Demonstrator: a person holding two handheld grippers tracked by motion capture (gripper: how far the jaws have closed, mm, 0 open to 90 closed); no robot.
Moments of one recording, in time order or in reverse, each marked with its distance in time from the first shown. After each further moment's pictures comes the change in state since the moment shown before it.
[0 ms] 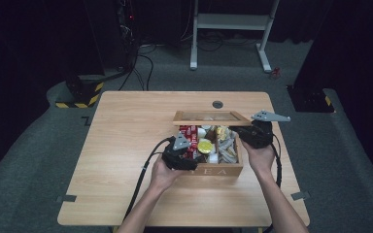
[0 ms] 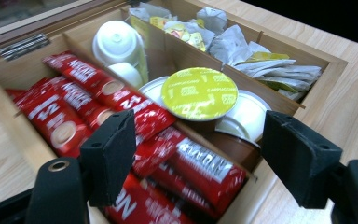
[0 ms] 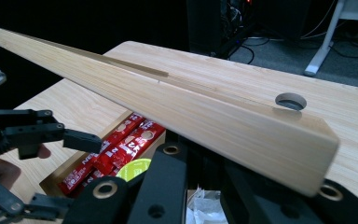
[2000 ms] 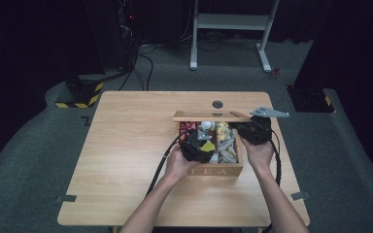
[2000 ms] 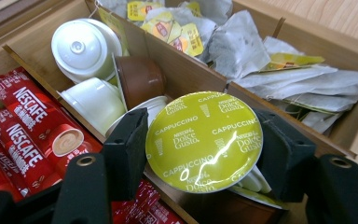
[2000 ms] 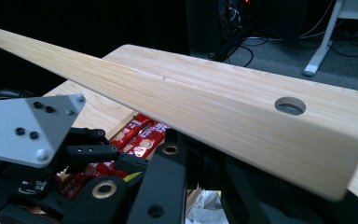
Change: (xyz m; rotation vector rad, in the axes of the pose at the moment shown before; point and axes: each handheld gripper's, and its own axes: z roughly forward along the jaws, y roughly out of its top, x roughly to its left) left arm -0.007 0.031 0.052 0.144 0.009 0.065; right arm -0.001 0.009 0.005 0.000 -0.006 0.012
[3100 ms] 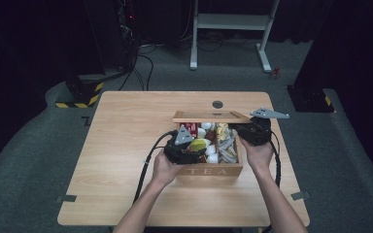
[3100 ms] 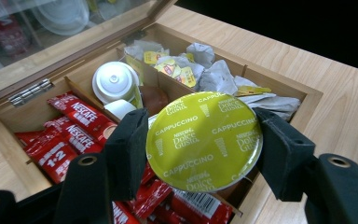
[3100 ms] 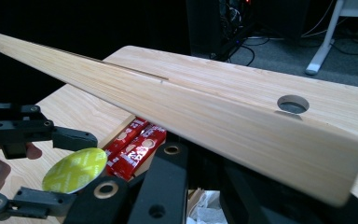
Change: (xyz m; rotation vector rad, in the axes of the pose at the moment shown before) left arm 0.006 -0.018 -0.065 -0.196 -0.028 -0.034; right arm 0.000 -0.003 0.001 -0.006 0.006 0.014
